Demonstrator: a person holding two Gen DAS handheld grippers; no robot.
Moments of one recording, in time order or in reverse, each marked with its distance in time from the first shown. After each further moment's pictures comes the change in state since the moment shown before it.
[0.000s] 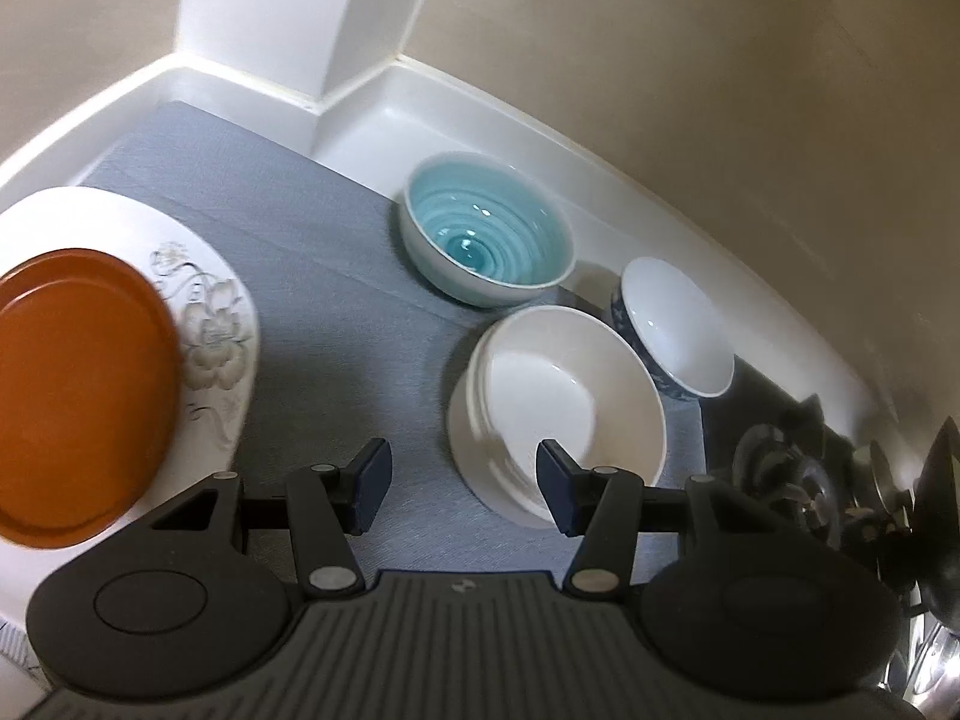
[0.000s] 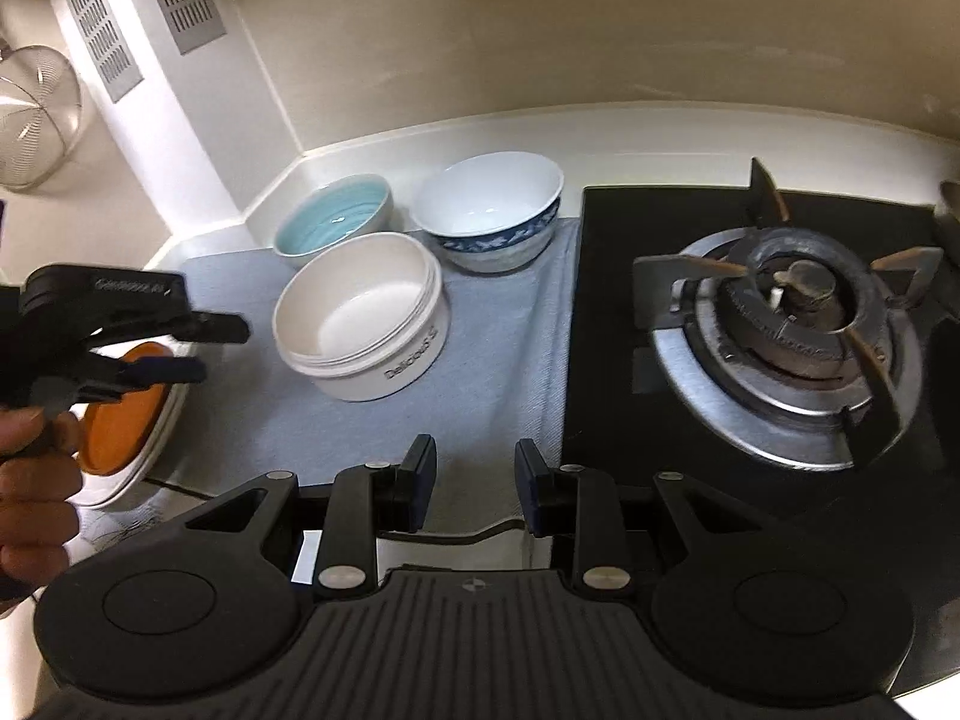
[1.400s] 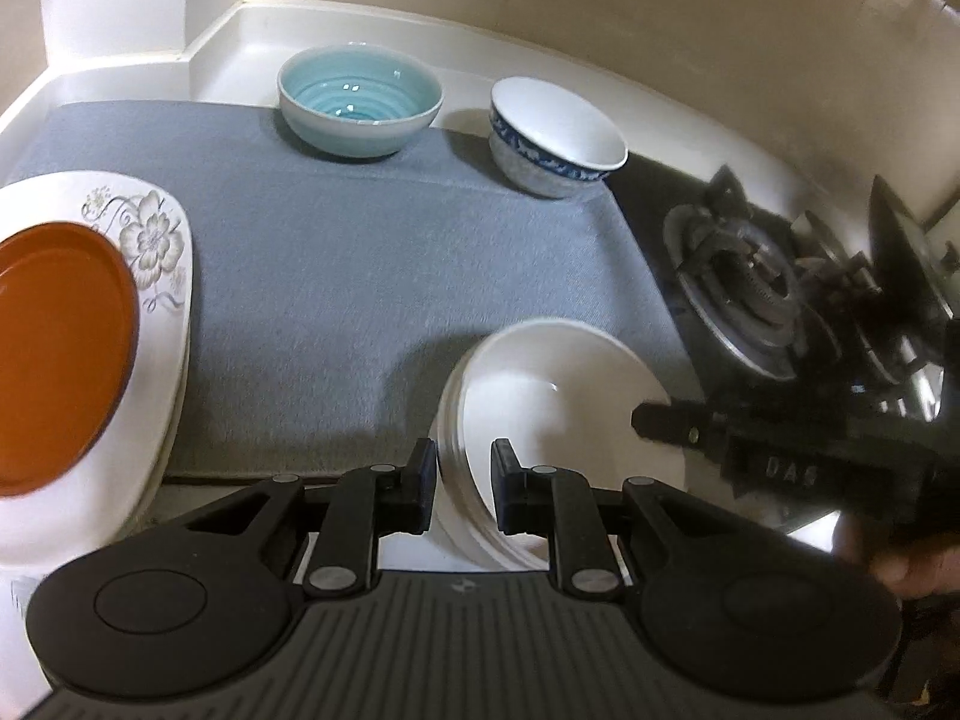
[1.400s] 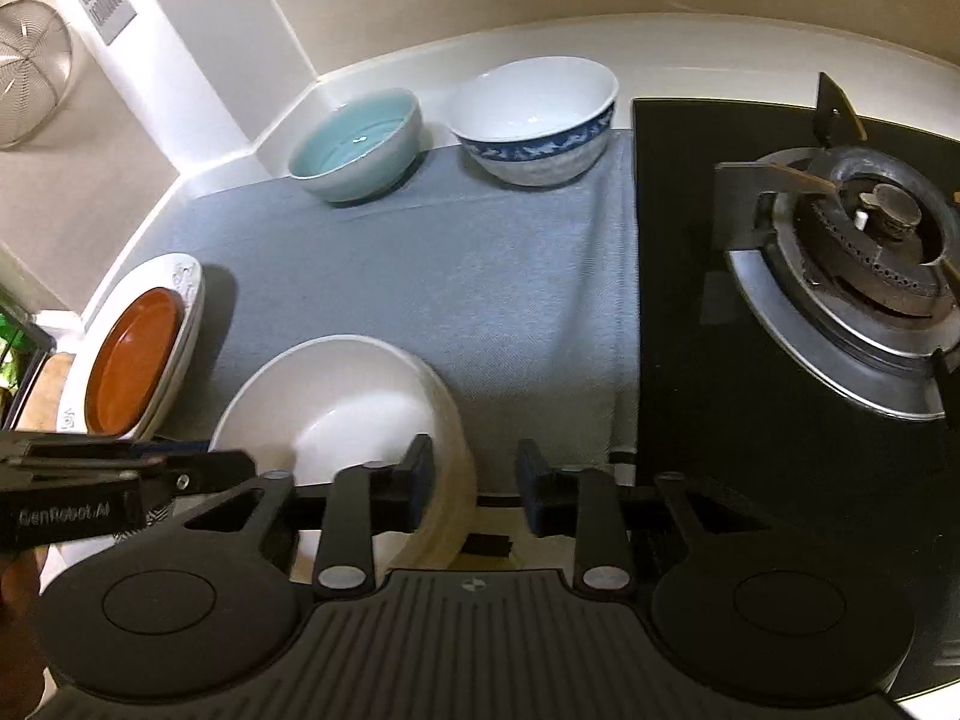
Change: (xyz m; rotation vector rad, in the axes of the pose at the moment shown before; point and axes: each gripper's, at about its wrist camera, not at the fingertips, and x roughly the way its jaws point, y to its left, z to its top) left arm -0.030 0.003 -0.066 0.353 0.150 -0.116; right arm 0.038 0.024 -0.006 0.015 0.144 0.018
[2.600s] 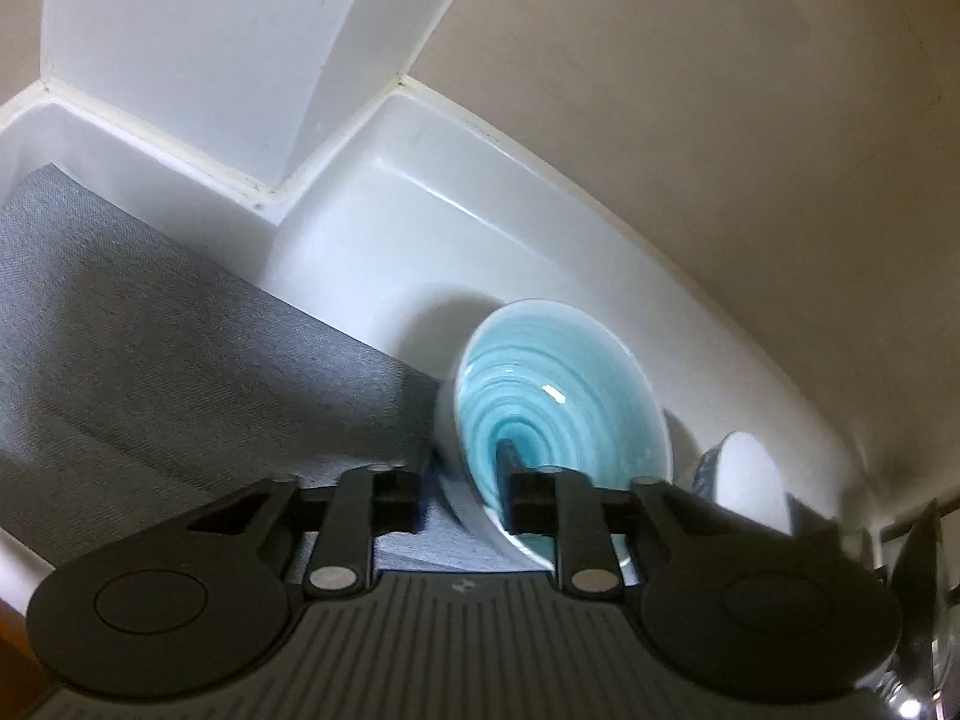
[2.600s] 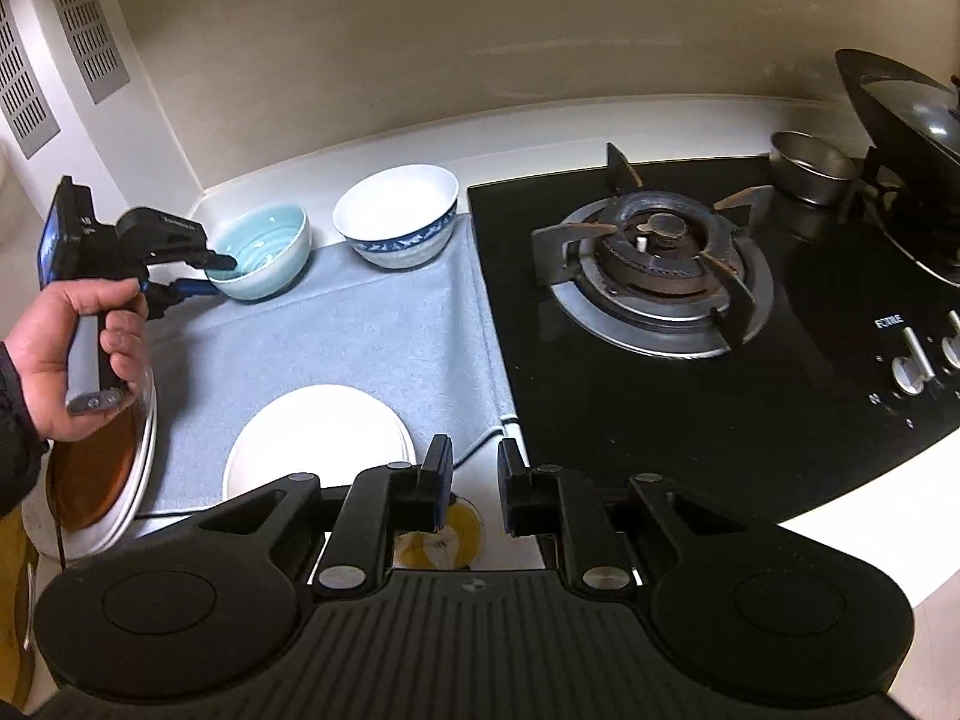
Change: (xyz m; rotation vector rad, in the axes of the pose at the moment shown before) left arm 0.093 0.124 0.175 -0.362 -0.132 -0.020; right arm -0.093 0.044 -0.028 0.194 -0.180 -0.302
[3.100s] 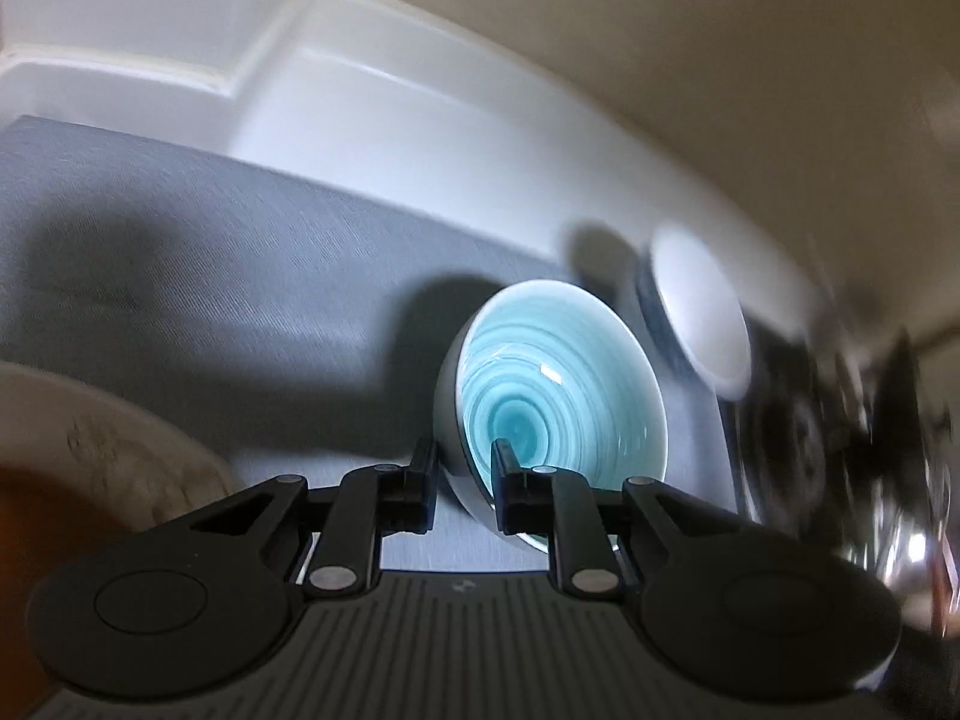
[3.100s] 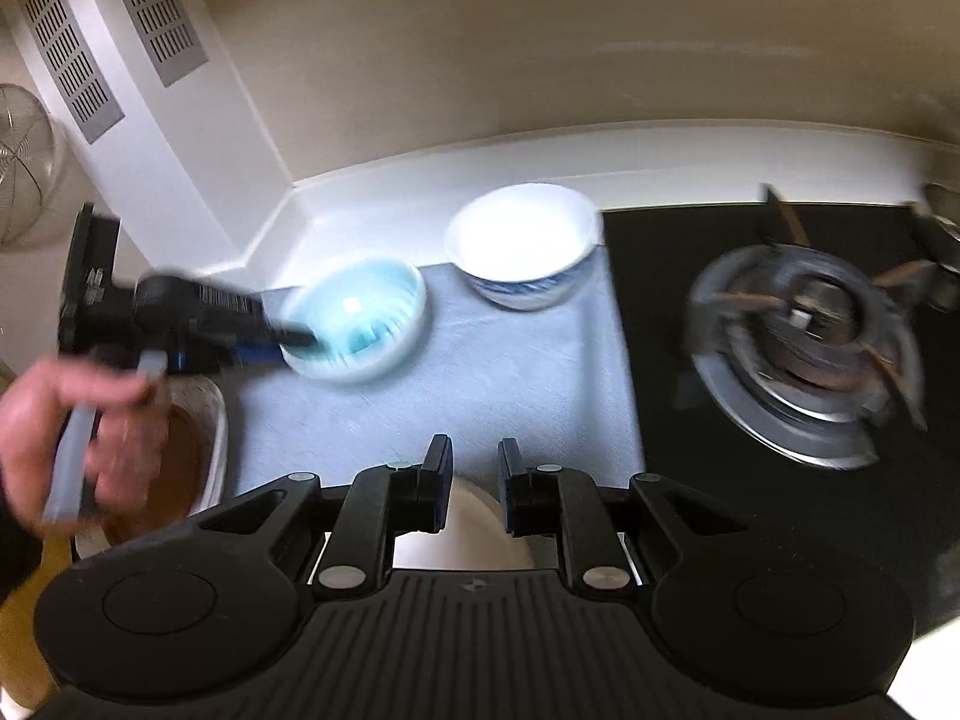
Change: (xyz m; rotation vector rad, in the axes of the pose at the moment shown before) left arm -0.032 -0.005 -0.044 0.210 0.239 -0.079; right arm 0.063 0.025 0.057 -0.102 0.048 0.204
